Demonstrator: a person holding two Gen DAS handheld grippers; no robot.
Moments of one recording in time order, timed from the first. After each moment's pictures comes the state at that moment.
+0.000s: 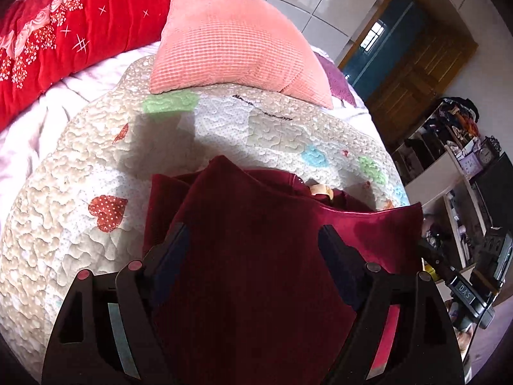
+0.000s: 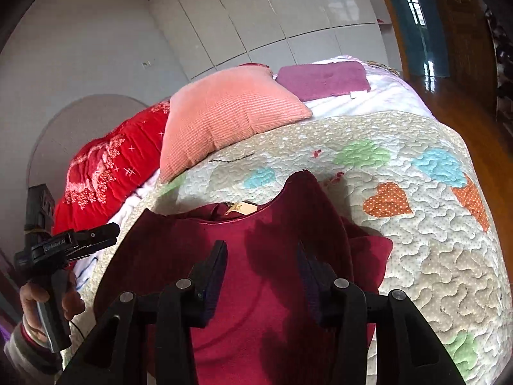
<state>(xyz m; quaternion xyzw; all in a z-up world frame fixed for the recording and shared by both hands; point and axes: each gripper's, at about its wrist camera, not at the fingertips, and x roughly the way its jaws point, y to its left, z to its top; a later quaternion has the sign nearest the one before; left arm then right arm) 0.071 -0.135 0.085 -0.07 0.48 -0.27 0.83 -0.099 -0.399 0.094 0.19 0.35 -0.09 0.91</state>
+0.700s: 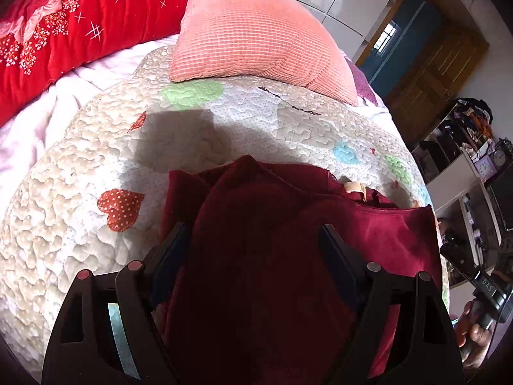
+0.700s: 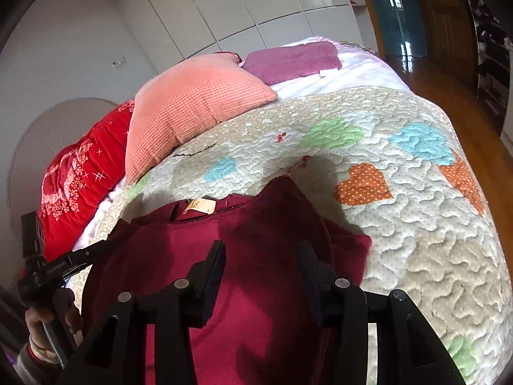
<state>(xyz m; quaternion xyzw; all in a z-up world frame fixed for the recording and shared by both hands) 0.070 -0.117 0.067 -0.06 0.47 -0.25 0.85 -0.129 -0.416 0.090 0.20 0.38 -0.14 0.89</state>
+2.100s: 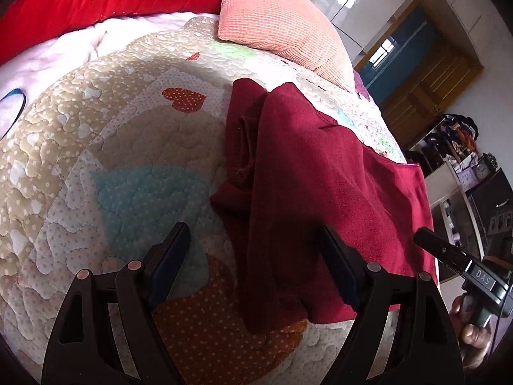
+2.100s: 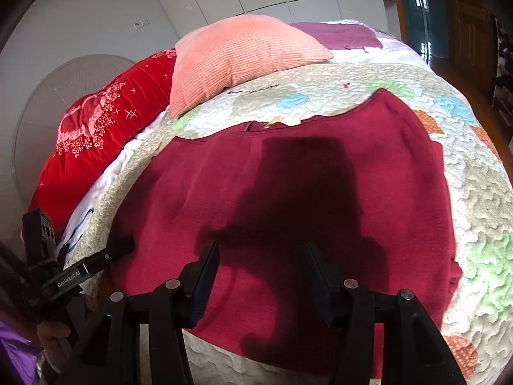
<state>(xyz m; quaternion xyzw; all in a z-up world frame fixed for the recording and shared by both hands) -0.001 -0.039 0.022 -0.13 0.48 -0.27 0.83 -0.099 -0.274 0.069 0.17 0.42 -0.07 0.89</state>
